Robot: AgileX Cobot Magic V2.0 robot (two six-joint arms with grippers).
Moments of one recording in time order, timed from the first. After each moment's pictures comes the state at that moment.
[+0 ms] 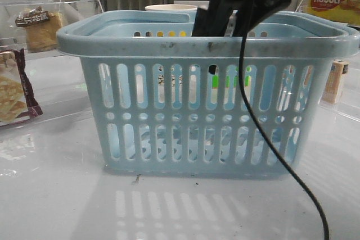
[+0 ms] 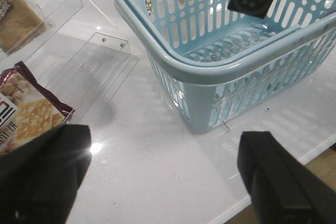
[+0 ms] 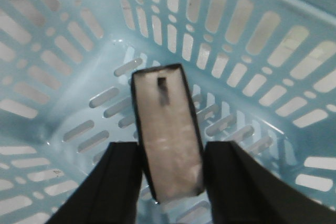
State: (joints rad) left arm -0.50 0.64 -0.70 -0.04 0.67 0.16; right arm 0.50 1.58 -1.25 0.09 0.58 -0.01
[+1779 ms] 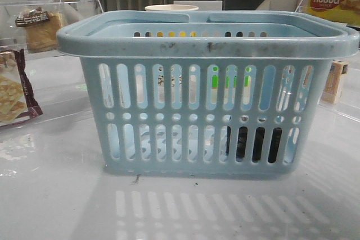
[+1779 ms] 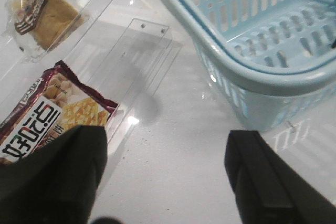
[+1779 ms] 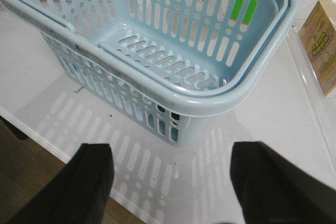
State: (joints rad) left arm -0.41 0.92 -0.80 0.10 0.60 0.16; right arm 0.50 0.61 -0.70 0.00 0.70 -0.01
